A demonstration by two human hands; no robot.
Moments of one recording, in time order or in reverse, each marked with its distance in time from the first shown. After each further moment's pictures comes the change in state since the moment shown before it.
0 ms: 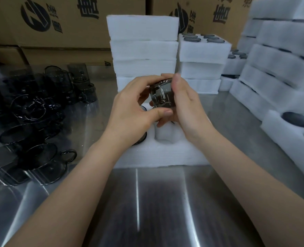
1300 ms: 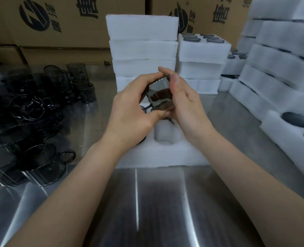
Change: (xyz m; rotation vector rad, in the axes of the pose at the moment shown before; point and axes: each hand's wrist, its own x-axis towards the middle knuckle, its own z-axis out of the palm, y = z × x) left_hand -0.002 -0.001 0.003 0.058 0.014 0.038; right_hand 0.001 0.002 -0.002 -0.069 -0.022 -0.065
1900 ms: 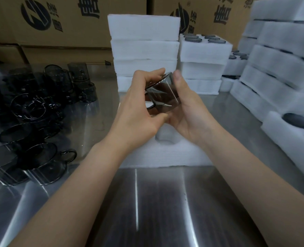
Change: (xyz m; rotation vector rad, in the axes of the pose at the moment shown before) left_hand -0.002 -0.006 0.003 -0.025 -0.026 0.018; right_hand 0.005 -0.001 -0.004 0.432 -0.160 0.251
